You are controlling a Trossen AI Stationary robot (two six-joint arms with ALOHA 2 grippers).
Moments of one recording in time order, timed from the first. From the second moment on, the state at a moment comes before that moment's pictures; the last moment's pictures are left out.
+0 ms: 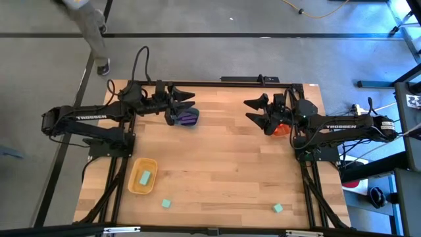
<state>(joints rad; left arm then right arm) 0.23 1.00 0.77 0.46 0.06 -0.39 -0.17 0.93 0.50 0.69 -0.07 0.47</state>
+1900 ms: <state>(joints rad) 0.23 1.00 0.77 0.45 0.12 -0.42 0.92 1.39 0.84 -0.57 -0.07 2.10</state>
